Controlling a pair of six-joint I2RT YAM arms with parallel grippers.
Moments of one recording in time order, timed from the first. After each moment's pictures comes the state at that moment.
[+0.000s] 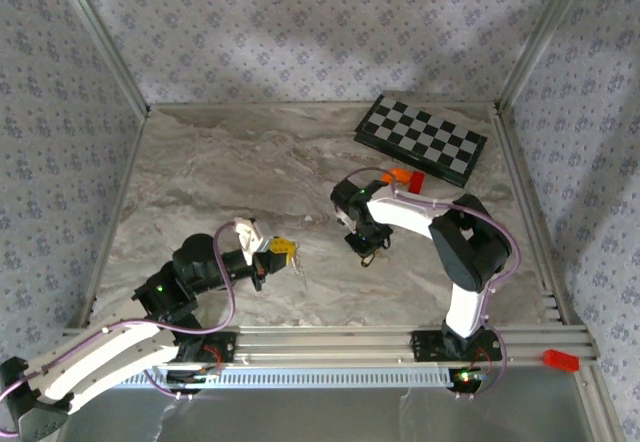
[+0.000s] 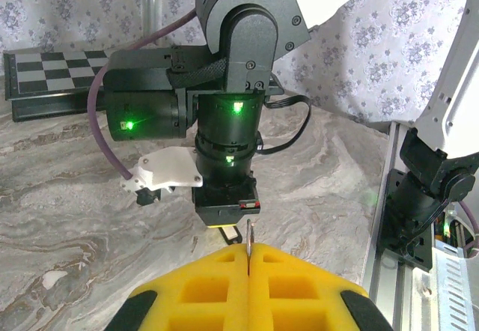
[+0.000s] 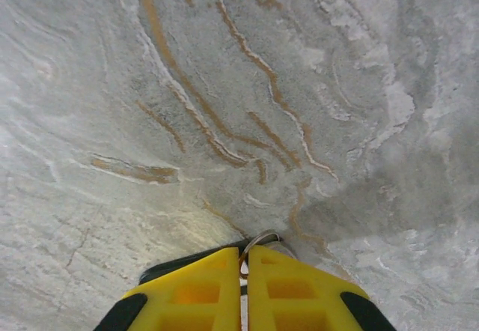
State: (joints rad) left arm -0.90 0.54 0.46 -0.09 0.25 -0.15; right arm 0.71 1.81 1.16 -0.94 0.06 0.04
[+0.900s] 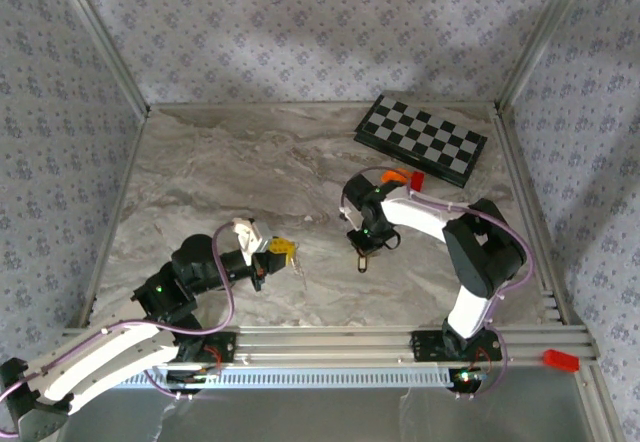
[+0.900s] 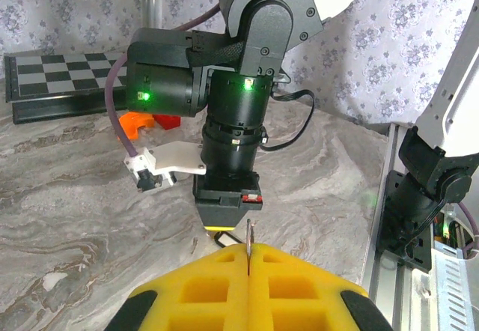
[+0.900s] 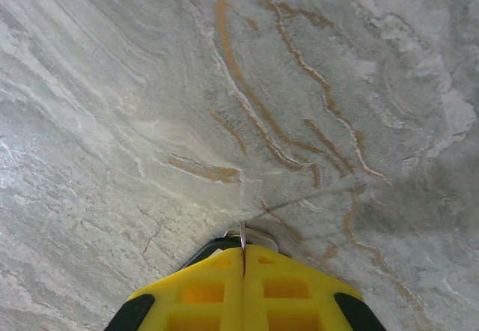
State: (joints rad) left arm -0.90 0.54 0.46 -0.09 0.25 -0.15; right arm 0.64 1.74 1.08 -0.83 -0.15 0.04
